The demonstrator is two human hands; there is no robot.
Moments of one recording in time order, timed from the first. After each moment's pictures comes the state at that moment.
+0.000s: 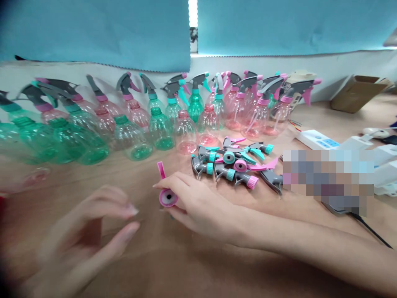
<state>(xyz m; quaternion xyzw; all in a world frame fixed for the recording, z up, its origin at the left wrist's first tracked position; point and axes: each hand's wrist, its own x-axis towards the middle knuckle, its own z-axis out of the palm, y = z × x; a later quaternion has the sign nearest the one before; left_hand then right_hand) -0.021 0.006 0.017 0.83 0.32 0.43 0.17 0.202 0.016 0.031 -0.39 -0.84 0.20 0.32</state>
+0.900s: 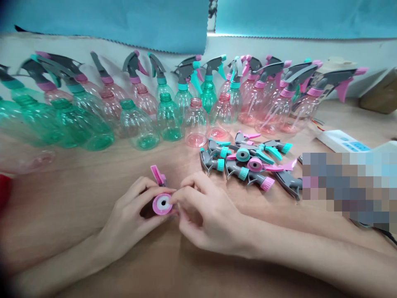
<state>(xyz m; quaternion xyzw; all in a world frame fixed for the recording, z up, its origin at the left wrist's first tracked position) -0.003 0.032 -0.005 0.87 0.37 0.30 0.16 0.198 0.011 0.007 -0.34 -0.83 0.20 0.39</state>
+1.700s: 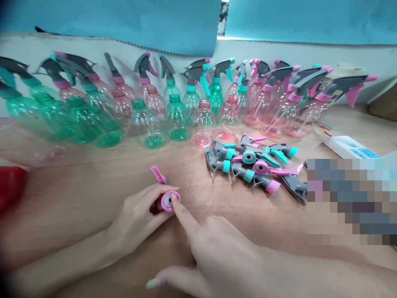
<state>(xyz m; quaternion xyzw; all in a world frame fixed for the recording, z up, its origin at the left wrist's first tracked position) -0.004 0.028 -0.009 0.85 0.38 0.30 0.19 0.183 -0.023 0.037 -0.46 -0.83 0.29 0.11</state>
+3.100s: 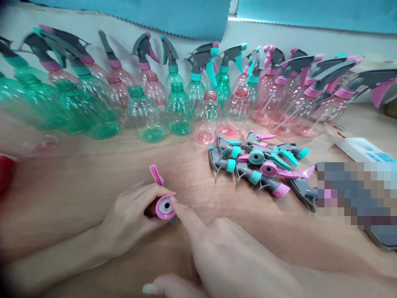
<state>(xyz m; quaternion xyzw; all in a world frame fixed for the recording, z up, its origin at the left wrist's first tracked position) -0.005 0.032 -0.006 0.88 0.37 0.29 0.11 0.190 -0.017 0.046 -0.47 -0.81 0.32 0.12</state>
